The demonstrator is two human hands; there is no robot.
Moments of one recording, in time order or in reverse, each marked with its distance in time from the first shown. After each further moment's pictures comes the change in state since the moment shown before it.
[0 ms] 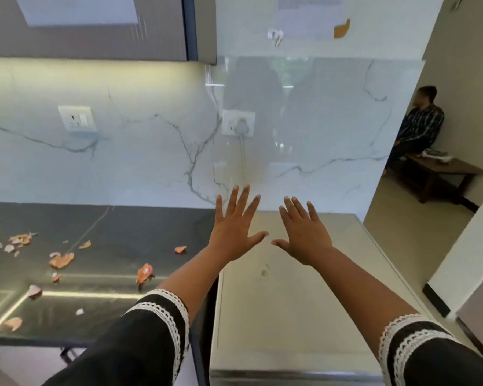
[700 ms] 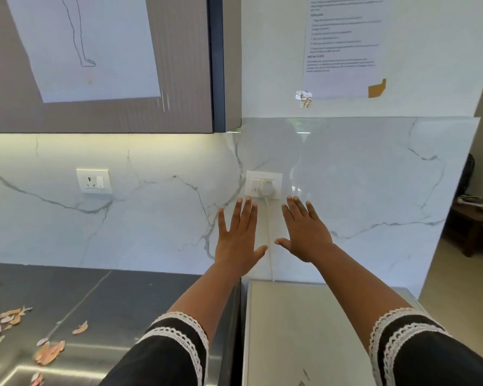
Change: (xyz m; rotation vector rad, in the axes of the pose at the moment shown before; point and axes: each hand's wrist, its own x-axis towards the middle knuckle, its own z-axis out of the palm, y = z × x) left_hand 0.150 -0.108 -0.005 0.147 0.133 -0.128; right_hand 0.225 0.013 -0.047 0.049 0.149 0.021
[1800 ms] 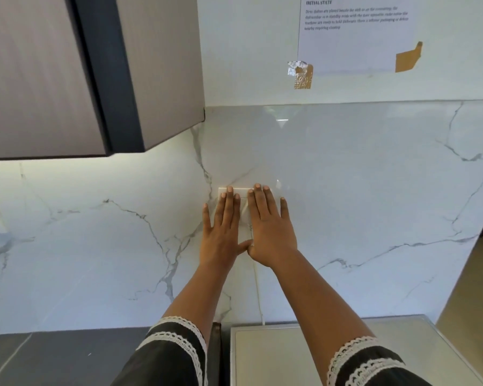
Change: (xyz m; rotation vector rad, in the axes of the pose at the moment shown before) left_hand 0.185 -0.023 0.157 0.041 0.143 0.011; right_hand 0.176 0.004 0.074 0.097 0.096 0.119
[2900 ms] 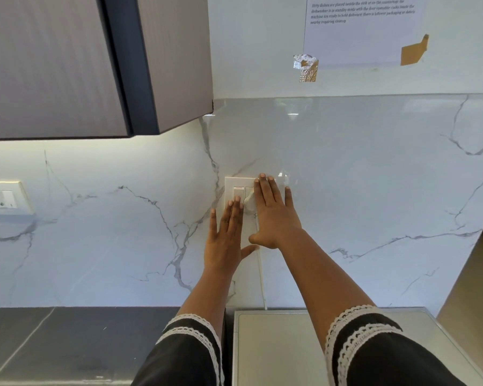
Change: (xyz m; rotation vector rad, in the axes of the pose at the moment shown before) left_hand -0.039 0.006 0.005 0.124 -0.034 -0.008; right_hand 0.000 0.007 -0.015 0.049 -0.121 -0.059
